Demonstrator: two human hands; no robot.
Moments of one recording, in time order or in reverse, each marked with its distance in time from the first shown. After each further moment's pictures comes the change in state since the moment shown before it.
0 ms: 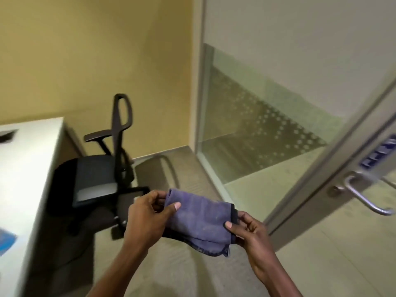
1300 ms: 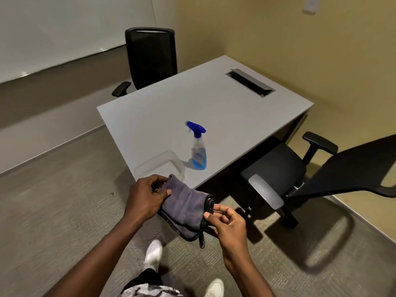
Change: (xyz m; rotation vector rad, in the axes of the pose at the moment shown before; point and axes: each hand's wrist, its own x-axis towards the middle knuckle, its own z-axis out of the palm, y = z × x) left_hand -0.039 -0.192 -0.291 0.159 1.043 -0.705; right_hand 0.105 0.103 0.464 -0.386 -0.988 0.414
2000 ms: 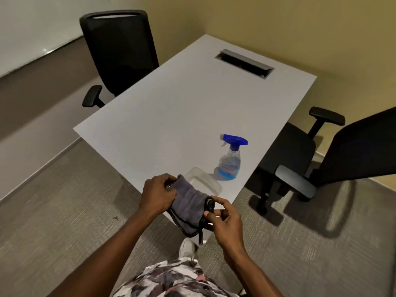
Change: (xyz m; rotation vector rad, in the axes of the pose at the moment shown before) left_hand 0.240 -0.105 -0.063 0.172 -0.286 0.153; right_hand 0.114 0.050 0.224 -0.166 0.290 -0.091
